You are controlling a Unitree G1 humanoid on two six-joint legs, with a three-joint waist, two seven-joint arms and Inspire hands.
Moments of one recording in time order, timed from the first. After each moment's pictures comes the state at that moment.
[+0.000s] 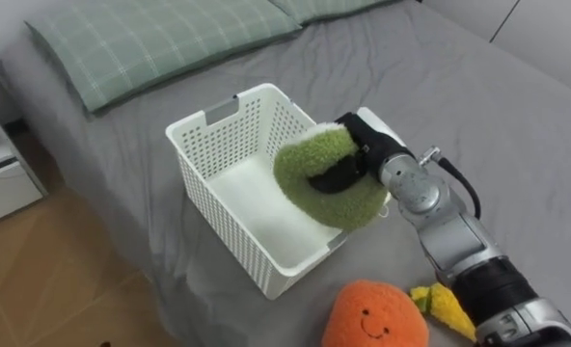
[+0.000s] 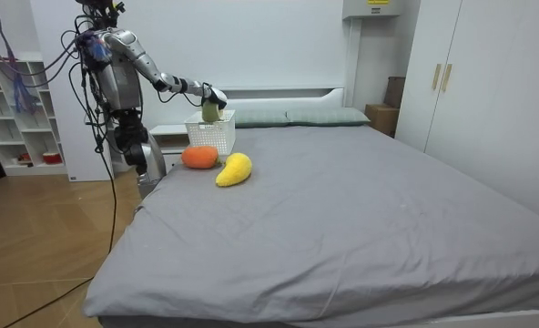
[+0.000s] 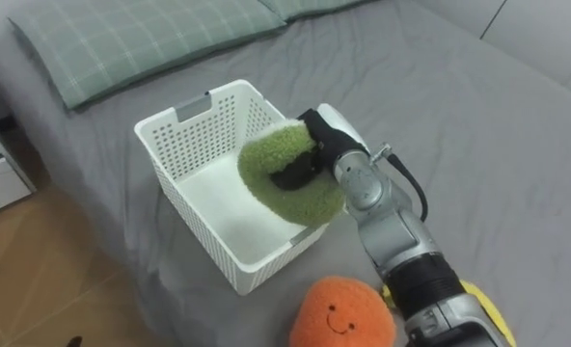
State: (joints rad) left arm 0.15 0.20 0.11 0.78 0.33 0.20 0.07; right arm -0.49 -0.26 0.33 0.51 -0.31 0.22 0.11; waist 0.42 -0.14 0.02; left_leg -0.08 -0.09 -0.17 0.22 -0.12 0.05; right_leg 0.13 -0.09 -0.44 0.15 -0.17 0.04
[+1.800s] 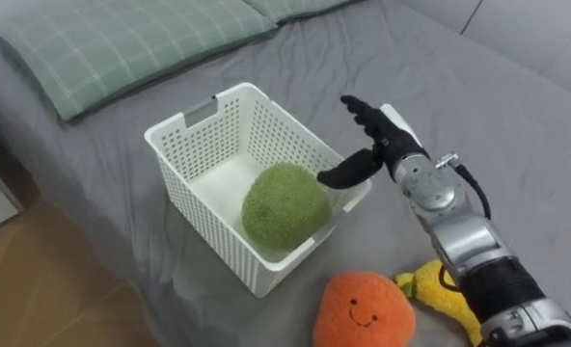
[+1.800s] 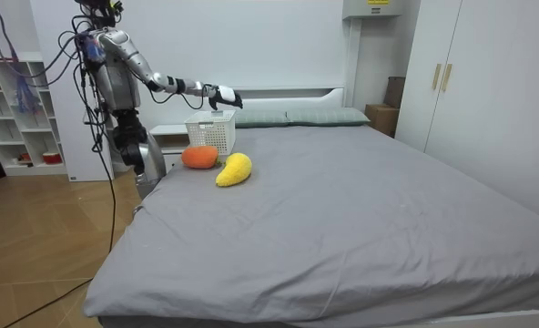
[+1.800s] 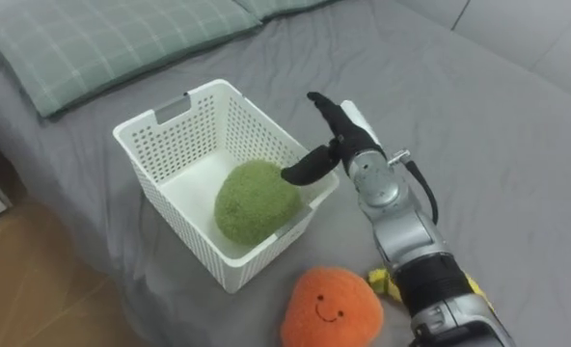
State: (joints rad) left arm 0.16 0.19 0.10 0.83 0.36 0.20 0.07; right arm -0.47 -0.29 0.20 0.54 -0.10 0.14 -0.01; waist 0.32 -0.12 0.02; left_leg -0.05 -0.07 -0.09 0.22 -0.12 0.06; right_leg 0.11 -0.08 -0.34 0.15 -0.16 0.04
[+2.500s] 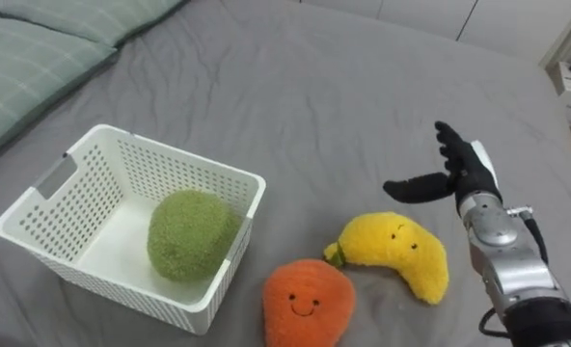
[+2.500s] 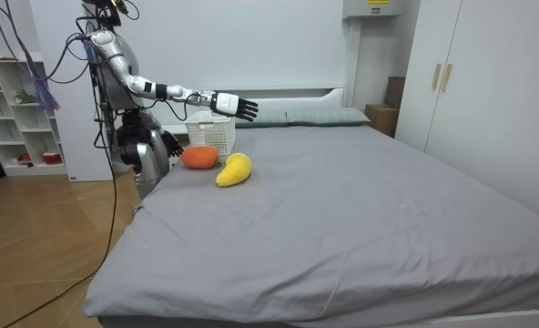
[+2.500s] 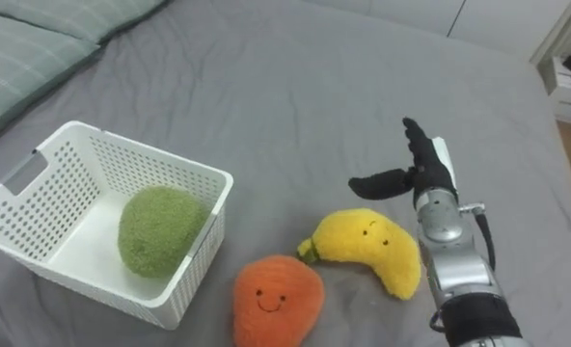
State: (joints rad) left arm 0.19 0.17 0.09 0.83 0.29 0.14 0.13; right arm -0.33 -0.35 0.05 0.68 0.00 0.12 -0.11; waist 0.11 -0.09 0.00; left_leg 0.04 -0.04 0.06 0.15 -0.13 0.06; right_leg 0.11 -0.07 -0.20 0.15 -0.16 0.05
